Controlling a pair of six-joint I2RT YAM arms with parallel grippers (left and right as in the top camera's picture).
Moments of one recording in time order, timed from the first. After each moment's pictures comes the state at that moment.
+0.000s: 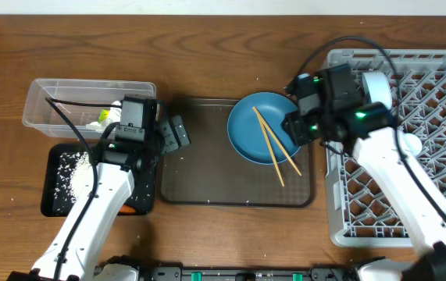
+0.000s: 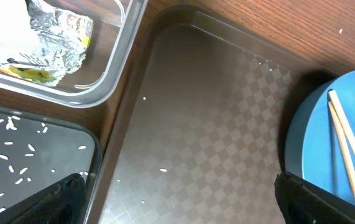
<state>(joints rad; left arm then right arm) -0.18 1.31 0.90 -0.60 0.05 -0.54 0.34 1.54 1.22 -0.77 -0.24 -0.03</state>
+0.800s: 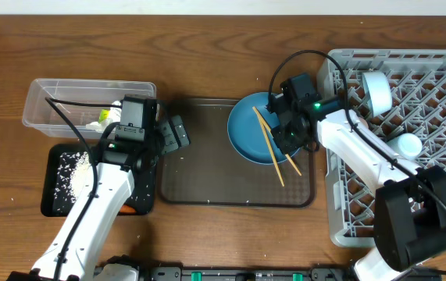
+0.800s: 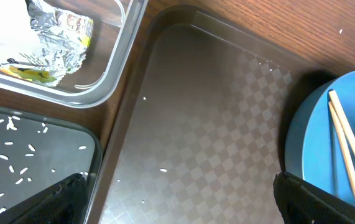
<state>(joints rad) -0.18 1.31 0.90 -0.60 0.05 -0.54 0.40 1.79 1.22 -0.76 -0.10 -0.08</state>
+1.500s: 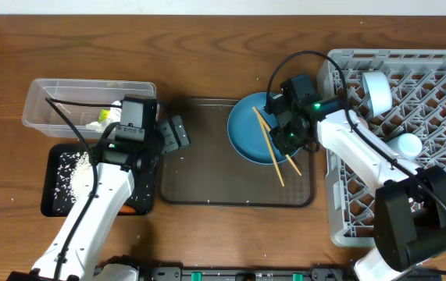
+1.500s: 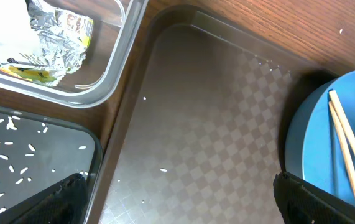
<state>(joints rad) -0.18 1.31 0.90 -0.60 0.05 -0.54 0.40 1.79 1.21 -0.76 -0.14 -0.11</state>
